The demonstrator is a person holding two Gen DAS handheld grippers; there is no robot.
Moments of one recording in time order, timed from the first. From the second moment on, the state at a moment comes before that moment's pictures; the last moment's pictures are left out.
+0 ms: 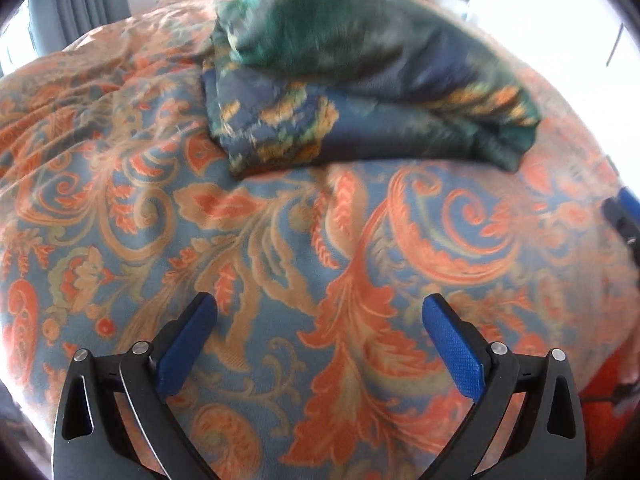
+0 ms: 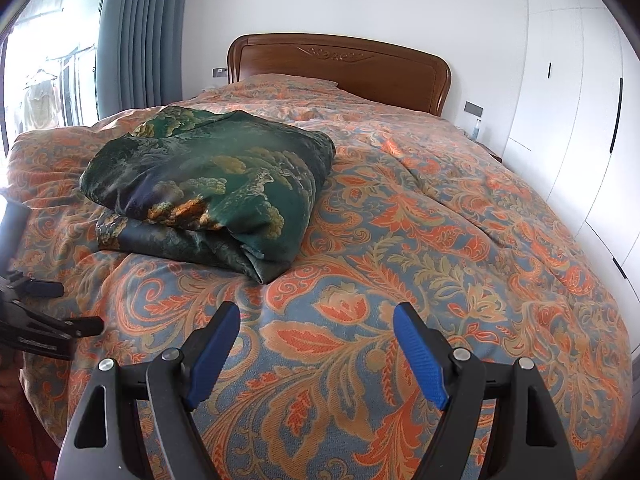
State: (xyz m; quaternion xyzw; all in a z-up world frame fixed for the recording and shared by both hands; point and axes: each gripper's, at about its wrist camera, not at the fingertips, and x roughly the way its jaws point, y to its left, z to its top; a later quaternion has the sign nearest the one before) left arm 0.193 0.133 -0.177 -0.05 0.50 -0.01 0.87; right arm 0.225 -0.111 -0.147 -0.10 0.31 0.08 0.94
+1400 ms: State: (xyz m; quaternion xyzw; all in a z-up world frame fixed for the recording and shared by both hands) left arm 0.360 0.300 -0.161 -0.42 0.45 -0.08 0.79; right arm 0.230 -0.109 -0.149 -0.07 0.33 0.11 0.94
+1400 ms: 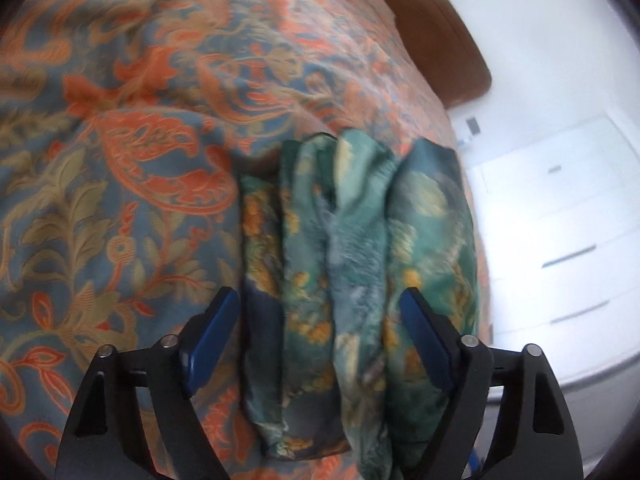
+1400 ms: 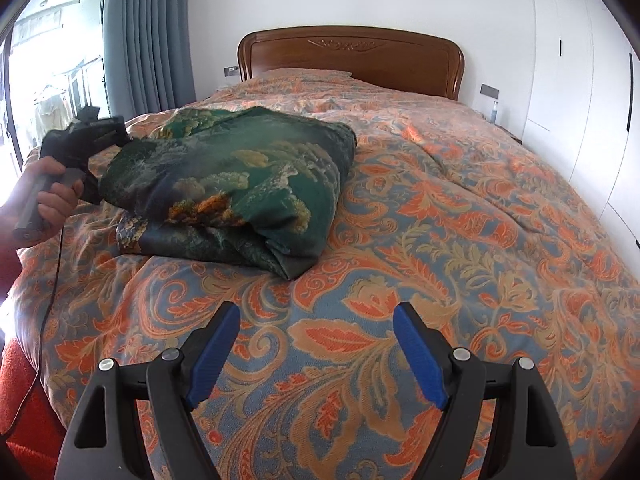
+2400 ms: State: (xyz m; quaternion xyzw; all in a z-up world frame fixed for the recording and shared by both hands) left arm 0.392 0.257 -0.174 -0.32 0.51 -0.08 0.79; right arm 0.493 -0.117 -0.207 0.26 0.51 0.30 0.76
